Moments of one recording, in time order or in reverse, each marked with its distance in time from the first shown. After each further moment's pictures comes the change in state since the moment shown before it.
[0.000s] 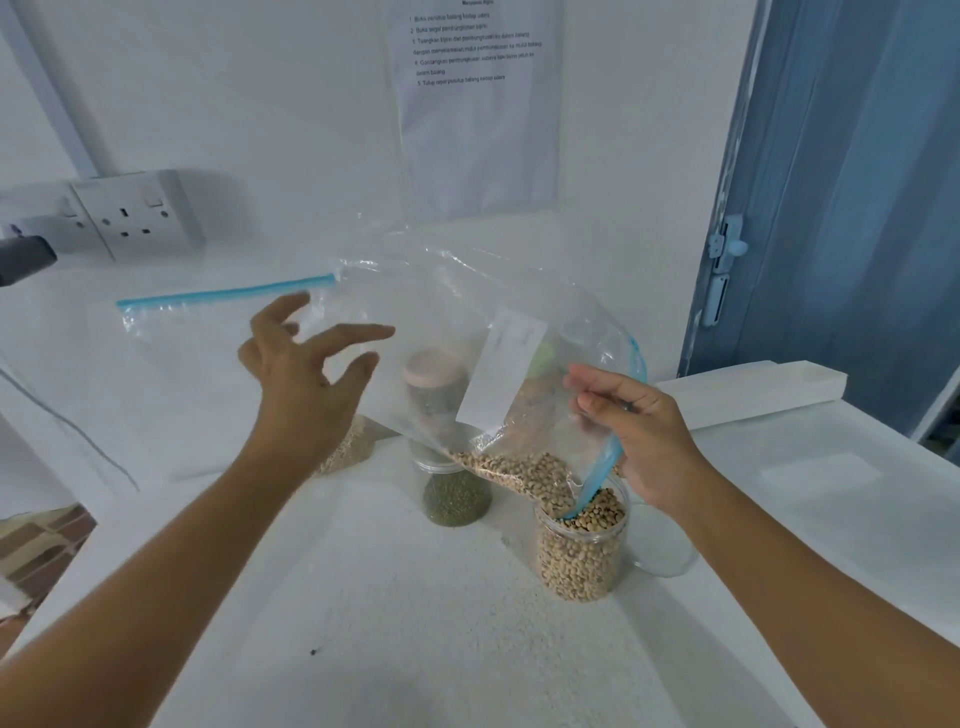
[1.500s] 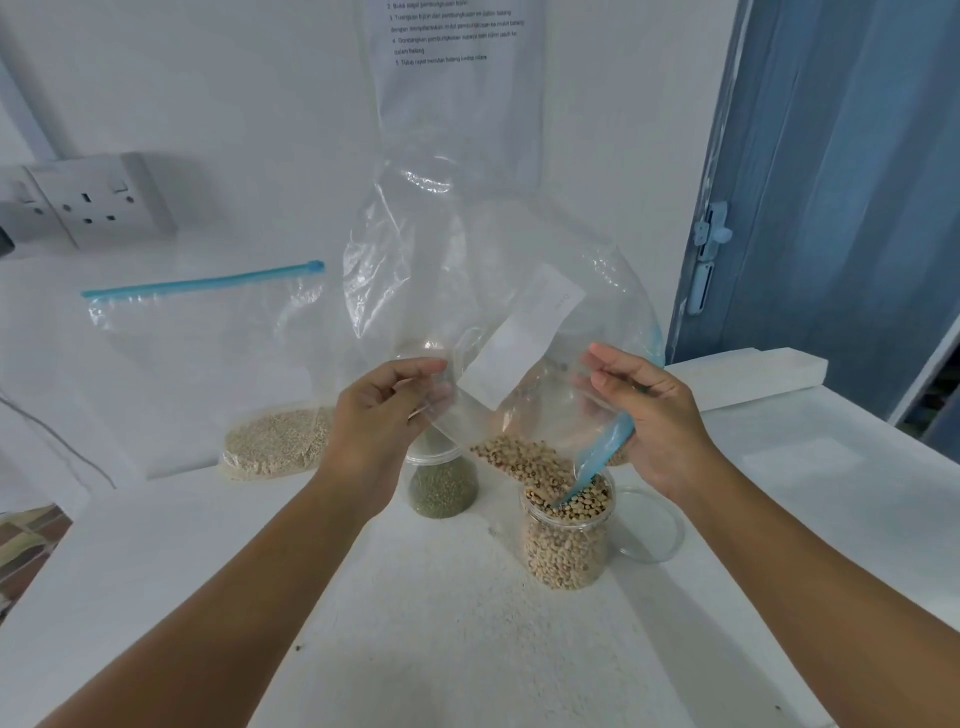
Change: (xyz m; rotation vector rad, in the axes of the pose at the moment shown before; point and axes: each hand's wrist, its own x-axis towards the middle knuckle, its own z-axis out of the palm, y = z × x) left_hand -0.029 0.022 0.064 -0.996 -0.197 -0.532; right_hand -0.004 -0.012 -0.015 0.118 0.123 0.025
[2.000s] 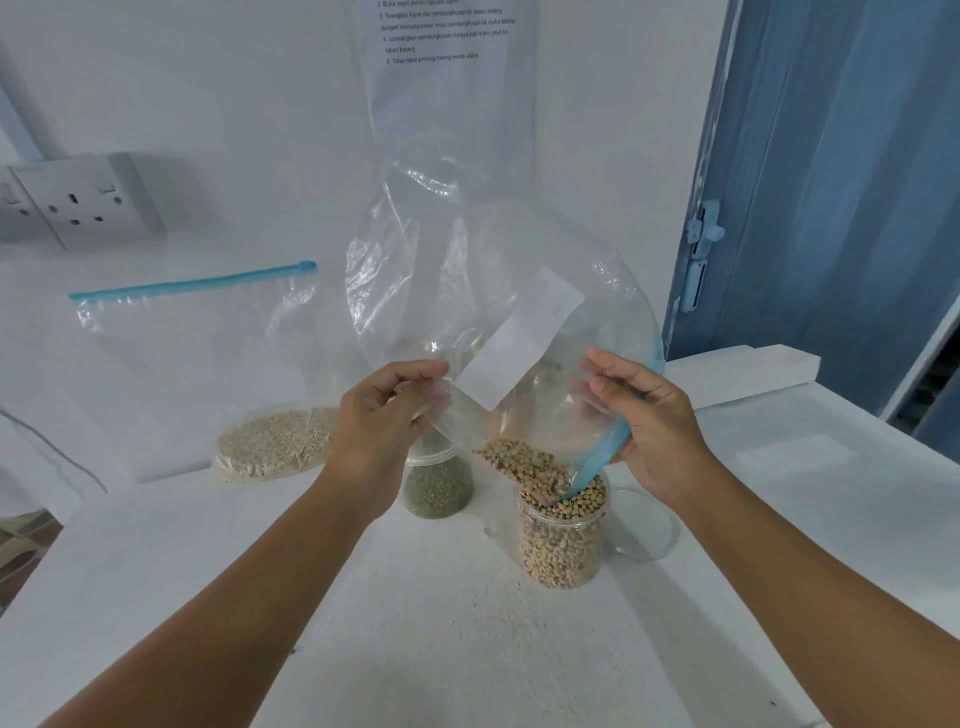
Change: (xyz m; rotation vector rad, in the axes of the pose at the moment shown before) left_hand 0.002 -0.007 0.004 0.036 -0.010 -0.013; right_hand -0.005 0.002 -0.004 -0.018 0.033 0.001
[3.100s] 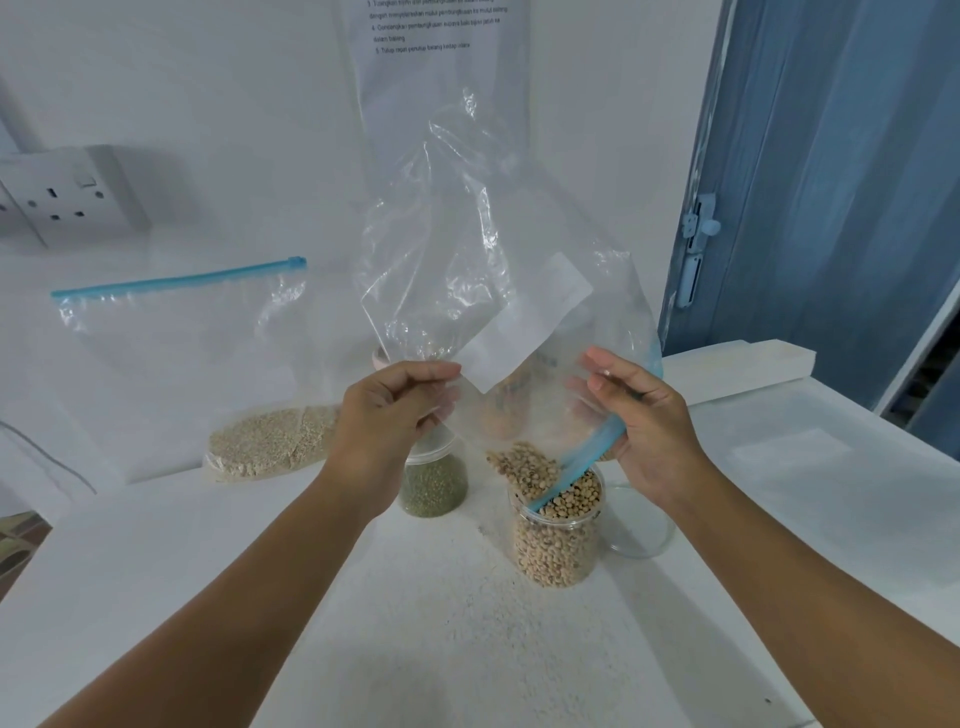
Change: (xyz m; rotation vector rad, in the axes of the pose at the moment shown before) left_hand 0.000 -0.002 0.008 0.038 -0.063 0.030; right_hand 0.000 0.006 -0.003 0.047 0.027 0.028
